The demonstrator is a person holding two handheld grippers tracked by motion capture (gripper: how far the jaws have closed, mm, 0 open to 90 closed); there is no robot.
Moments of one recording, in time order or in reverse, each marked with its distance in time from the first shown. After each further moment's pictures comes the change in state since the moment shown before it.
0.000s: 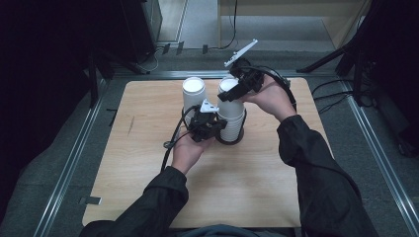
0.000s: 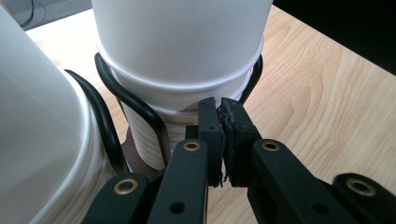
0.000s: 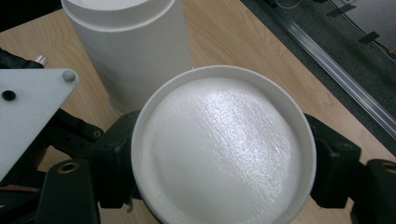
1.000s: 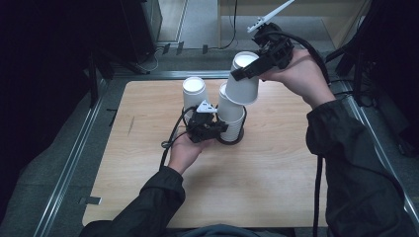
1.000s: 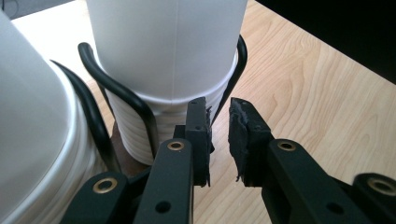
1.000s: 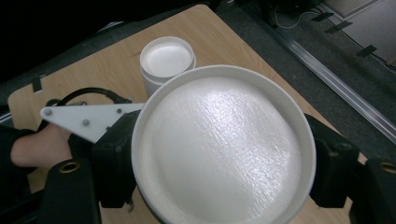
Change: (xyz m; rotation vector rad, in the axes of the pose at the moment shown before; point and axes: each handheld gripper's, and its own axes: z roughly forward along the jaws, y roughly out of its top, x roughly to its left) left arm 0.006 -0.004 -0.006 0.028 -0.092 0.010; right arm 0.000 0.025 -0.106 -0.070 0.049 0.048
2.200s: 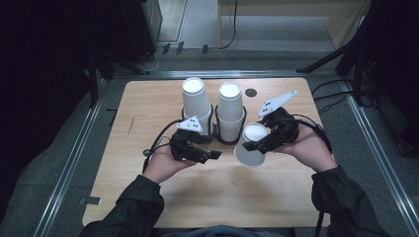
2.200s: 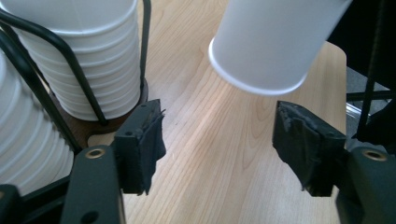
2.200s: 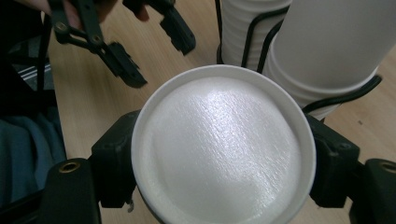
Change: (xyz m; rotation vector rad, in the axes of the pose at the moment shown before) left arm -0.007 -0.037 -0.048 0.041 -0.247 0.154; right arm 0.048 -0.155 0.053 0.062 0.129 -0.057
